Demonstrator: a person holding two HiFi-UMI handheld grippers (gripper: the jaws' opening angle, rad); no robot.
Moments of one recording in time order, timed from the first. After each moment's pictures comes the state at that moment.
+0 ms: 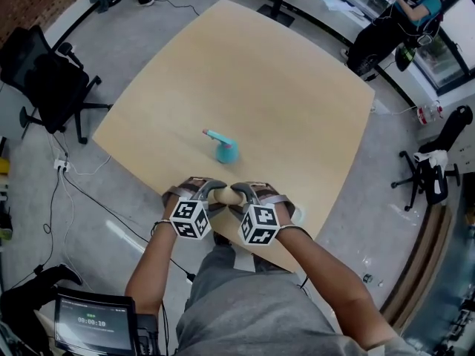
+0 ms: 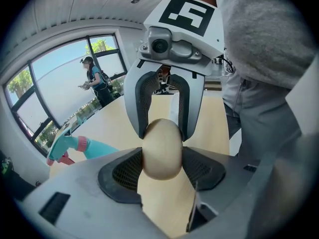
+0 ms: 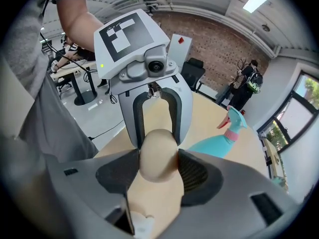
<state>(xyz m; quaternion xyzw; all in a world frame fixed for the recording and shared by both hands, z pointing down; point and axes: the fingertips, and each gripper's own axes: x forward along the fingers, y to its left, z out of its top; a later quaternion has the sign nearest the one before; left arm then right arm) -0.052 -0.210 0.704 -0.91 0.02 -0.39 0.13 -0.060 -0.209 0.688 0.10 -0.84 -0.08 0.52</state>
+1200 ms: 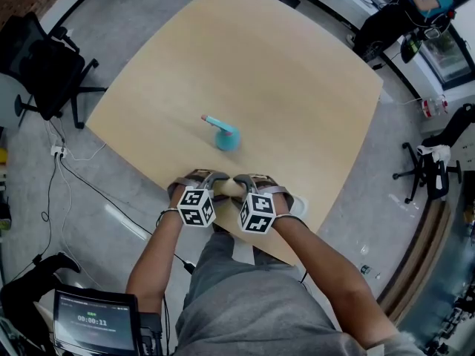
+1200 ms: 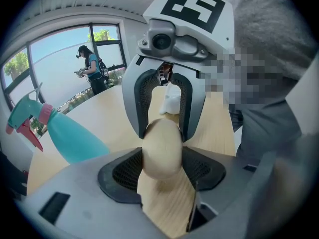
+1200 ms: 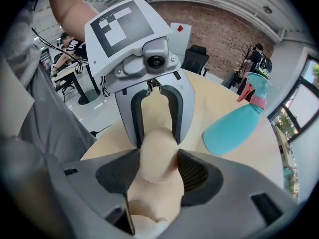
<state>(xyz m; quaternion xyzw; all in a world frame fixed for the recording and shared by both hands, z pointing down) -0.036 -0.198 0.763 -0.91 0.00 -0.41 0.07 -0.043 -0.199 0.748 0.08 -0.83 -0.03 0.55</state>
